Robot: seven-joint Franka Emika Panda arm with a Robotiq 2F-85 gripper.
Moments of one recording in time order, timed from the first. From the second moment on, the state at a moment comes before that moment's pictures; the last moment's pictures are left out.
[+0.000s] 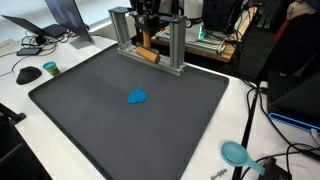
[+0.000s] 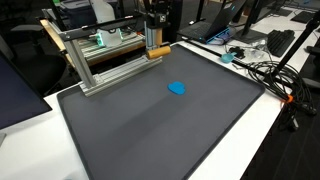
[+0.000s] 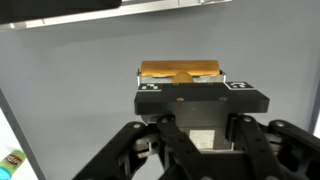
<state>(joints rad) 0.07 -0.22 0.00 -2.33 -0.08 2.18 0.25</state>
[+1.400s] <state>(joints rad) 0.02 -0.58 0.02 -2.64 -0.08 2.09 0.15</state>
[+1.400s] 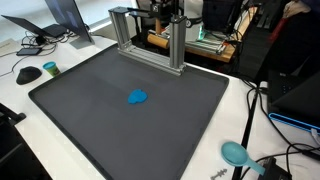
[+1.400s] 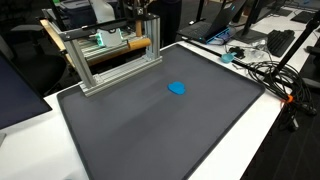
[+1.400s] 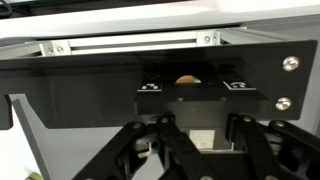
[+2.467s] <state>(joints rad) 0.01 -0.66 0.01 -2.69 -0.07 2.12 0.07</state>
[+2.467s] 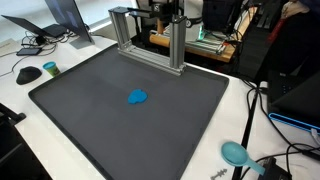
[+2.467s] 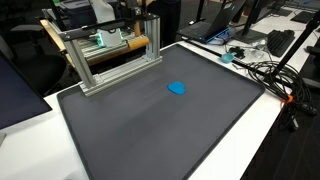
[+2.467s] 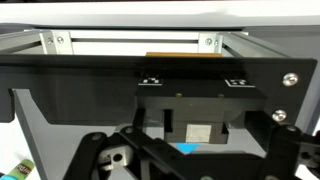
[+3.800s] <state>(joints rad) 0.03 -0.22 0.08 -2.13 -0.07 2.11 0.05</state>
